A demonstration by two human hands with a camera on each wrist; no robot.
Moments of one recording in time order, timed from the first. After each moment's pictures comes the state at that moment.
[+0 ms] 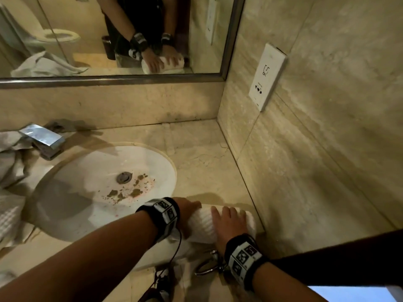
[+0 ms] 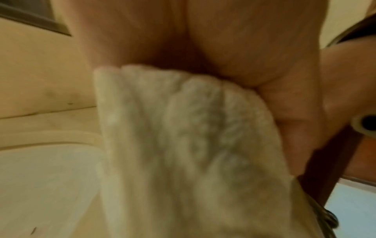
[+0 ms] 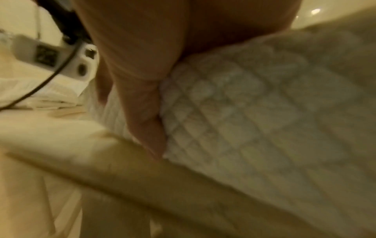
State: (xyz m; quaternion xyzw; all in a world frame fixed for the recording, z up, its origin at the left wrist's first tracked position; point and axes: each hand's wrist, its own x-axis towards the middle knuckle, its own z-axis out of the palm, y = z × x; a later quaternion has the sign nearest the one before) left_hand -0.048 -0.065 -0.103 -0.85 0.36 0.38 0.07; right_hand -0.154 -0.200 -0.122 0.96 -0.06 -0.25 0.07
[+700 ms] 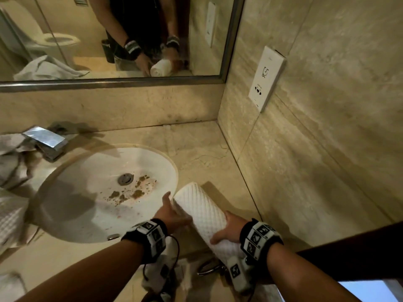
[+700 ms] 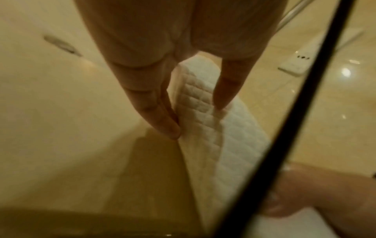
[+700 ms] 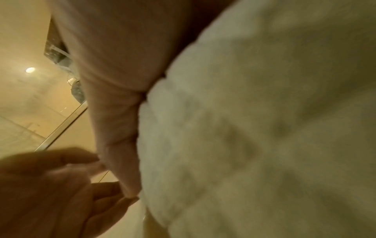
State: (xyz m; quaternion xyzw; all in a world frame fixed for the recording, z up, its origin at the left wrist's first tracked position) left_hand -0.075 -0.026 -0.136 -0.85 -0.04 0.33 -0.42; right_hand -0.148 -0.227 -0.122 0.87 -0.20 -0.34 -0.30
